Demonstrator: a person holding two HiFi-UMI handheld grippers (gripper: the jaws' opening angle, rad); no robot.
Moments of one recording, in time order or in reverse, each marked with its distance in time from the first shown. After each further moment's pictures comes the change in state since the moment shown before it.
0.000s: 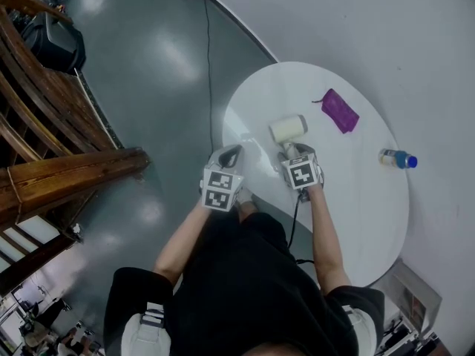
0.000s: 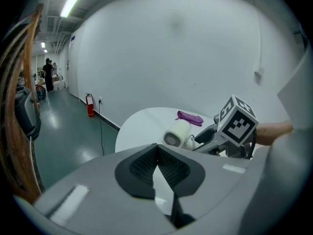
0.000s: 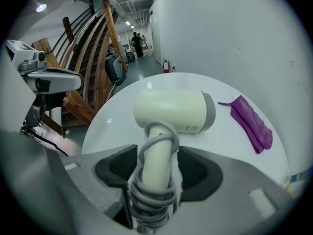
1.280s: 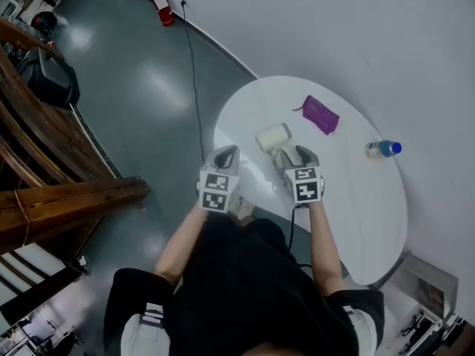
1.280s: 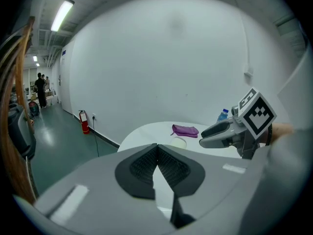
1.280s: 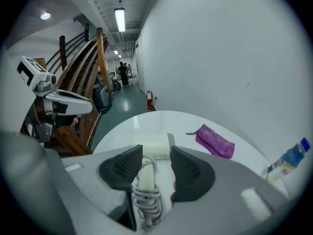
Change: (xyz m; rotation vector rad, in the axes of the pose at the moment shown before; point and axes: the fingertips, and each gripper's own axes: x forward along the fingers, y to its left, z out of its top) left arm -0.020 -0.019 0.064 0.121 -0.112 -0.031; right arm -0.108 -0.022 0.038 0.128 -0.334 -0.180
